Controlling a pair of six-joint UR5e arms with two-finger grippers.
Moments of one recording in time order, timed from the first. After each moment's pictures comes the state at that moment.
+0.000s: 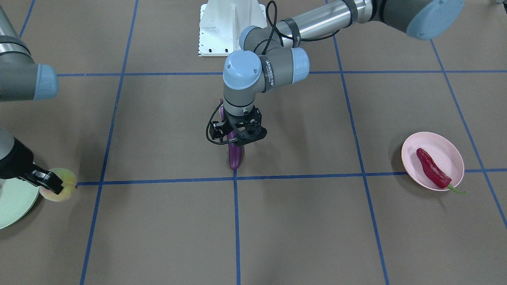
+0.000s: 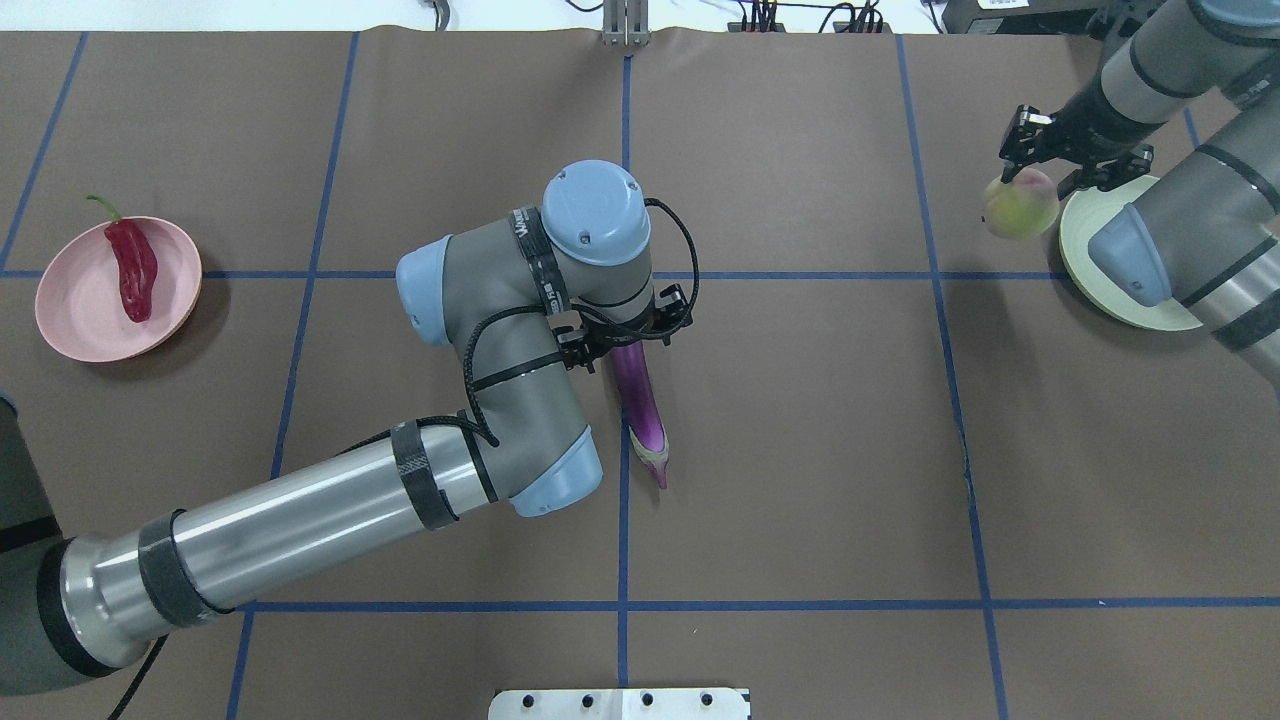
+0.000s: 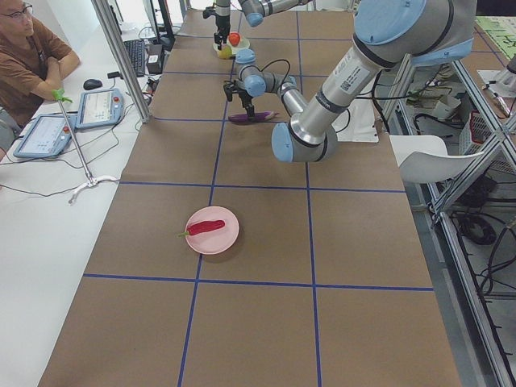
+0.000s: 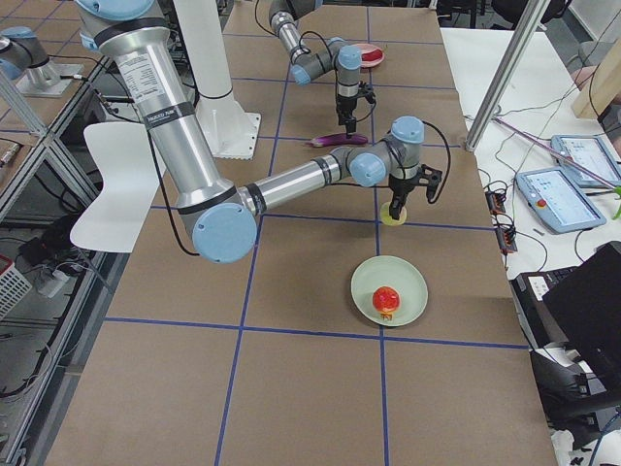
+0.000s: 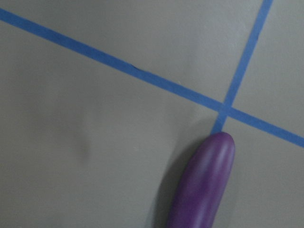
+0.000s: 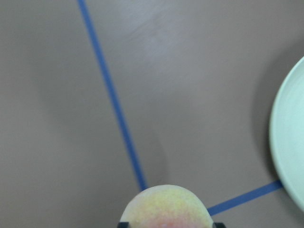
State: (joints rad) left arm -0.52 -2.53 -1.26 -1.73 -1.91 -1.54; right arm 1.12 -1.19 1.50 -1.38 2.15 1.00
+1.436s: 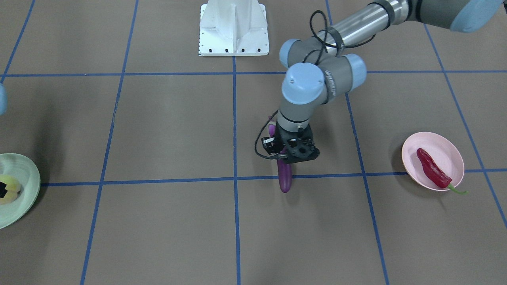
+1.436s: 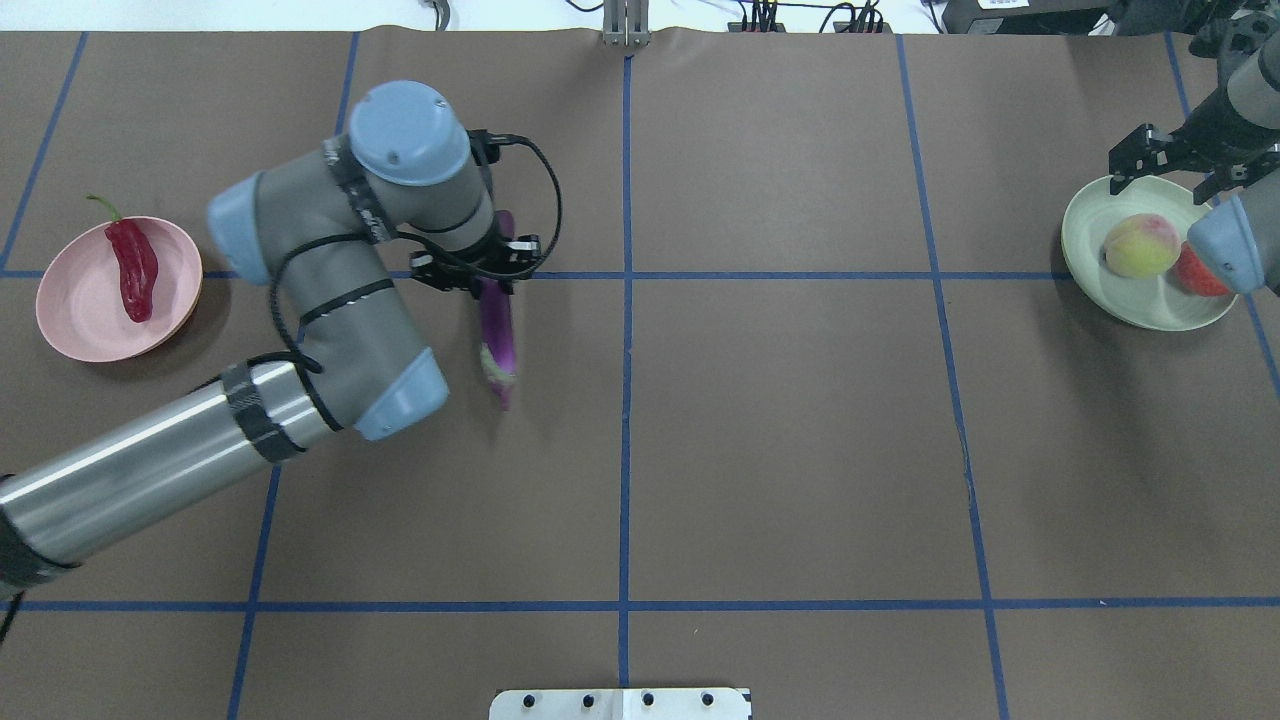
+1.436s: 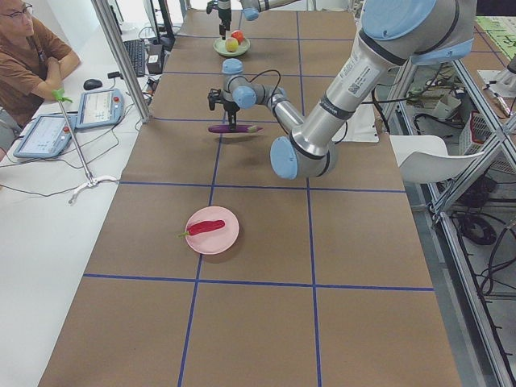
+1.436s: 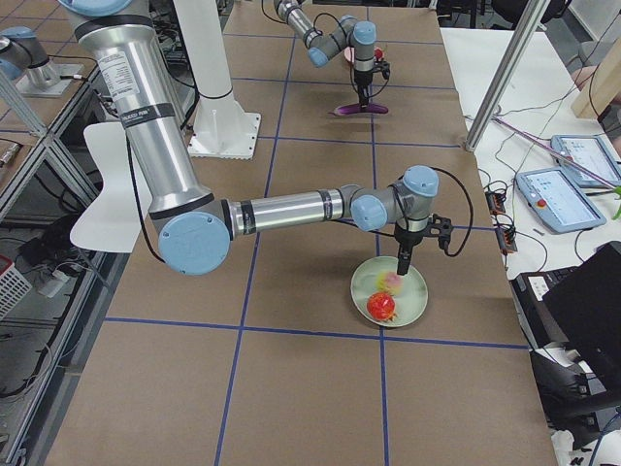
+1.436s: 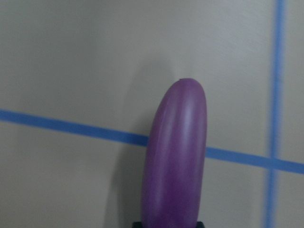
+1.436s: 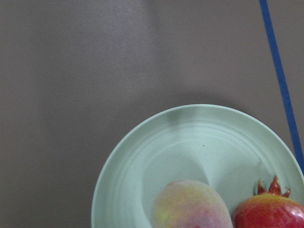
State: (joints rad) left arm -0.74 -2.23 -1.47 -1.72 -1.99 -1.15; right arm 1.22 -1.24 1.41 -1.36 2.19 0.69
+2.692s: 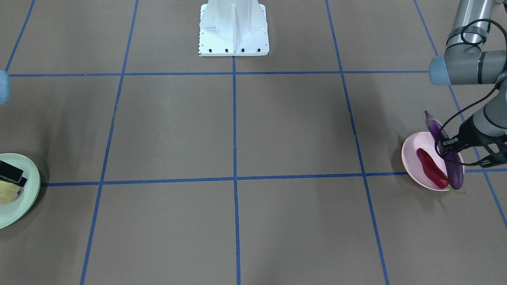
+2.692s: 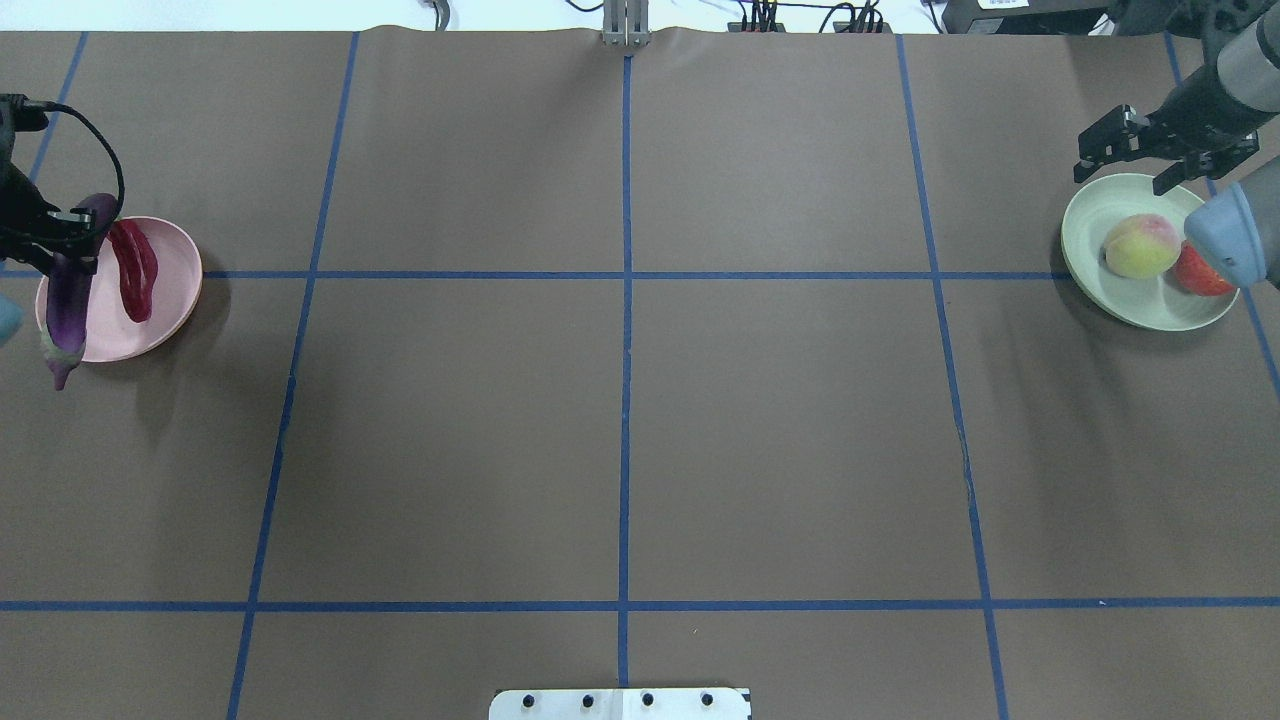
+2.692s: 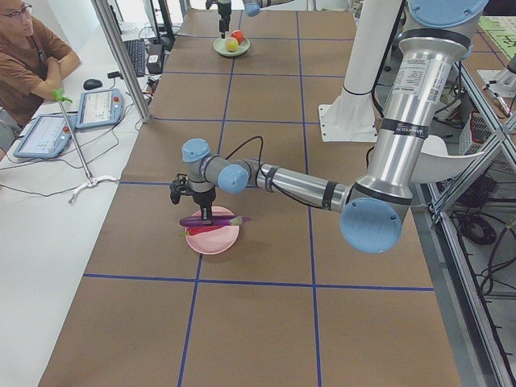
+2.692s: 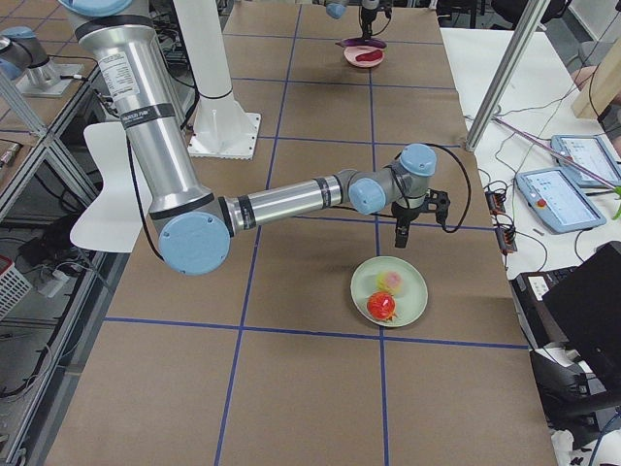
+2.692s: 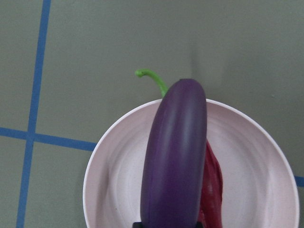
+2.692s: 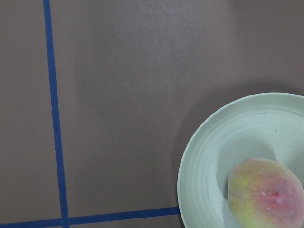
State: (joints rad) left arm -1.13 -1.79 -1.51 -1.72 -2.15 -0.67; right arm 1.22 -1.24 1.49 -1.36 2.29 0.70
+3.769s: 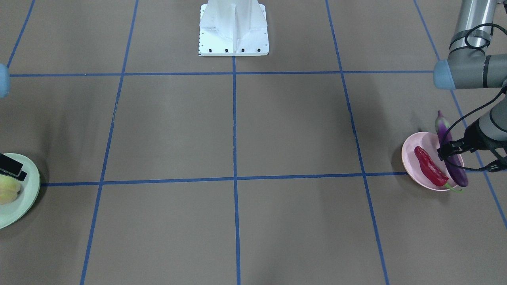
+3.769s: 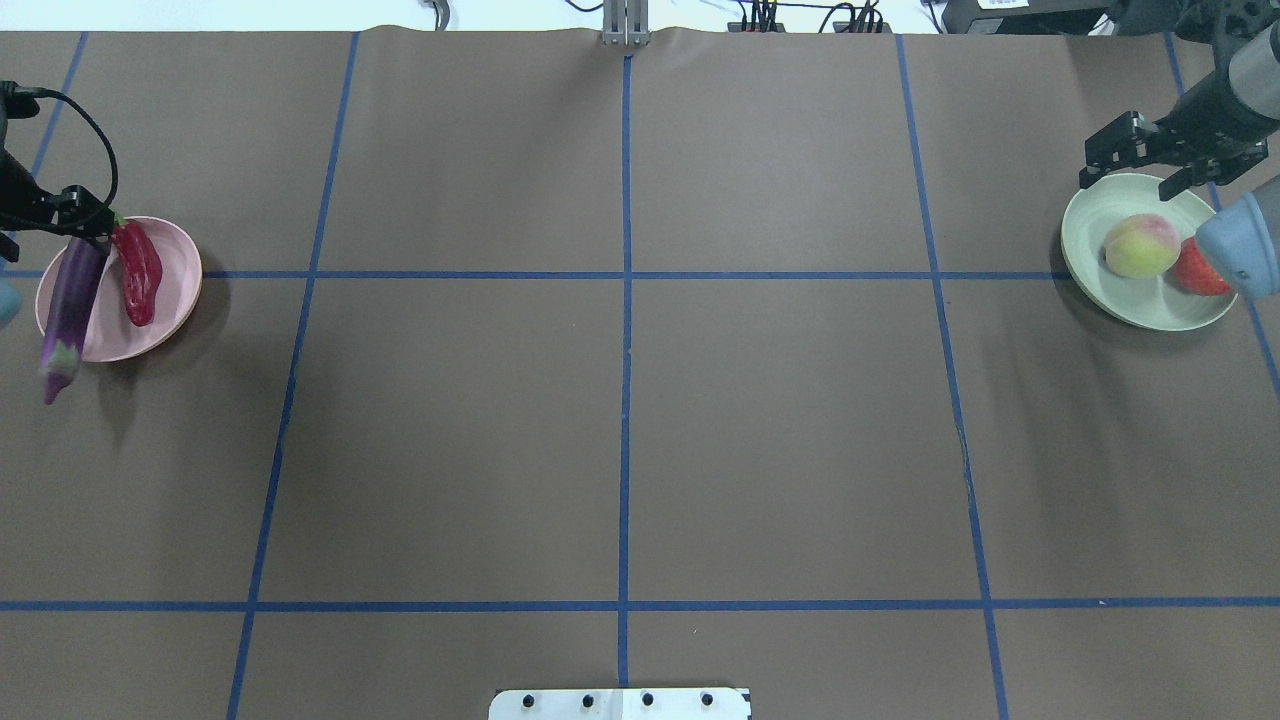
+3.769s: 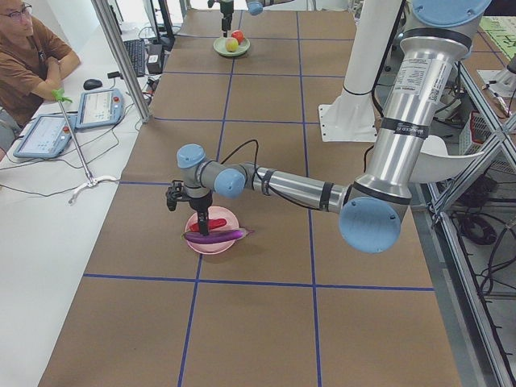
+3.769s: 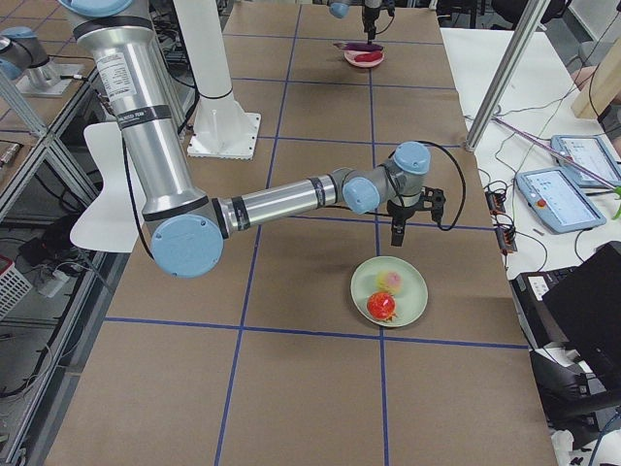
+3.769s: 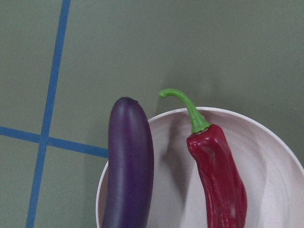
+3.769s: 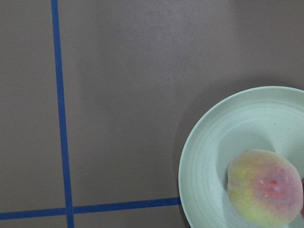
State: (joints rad) left arm -1.15 -1.82 -1.48 -1.72 -2.15 -0.69; right arm 1.22 -1.28 1.54 -1.36 2.29 0.70
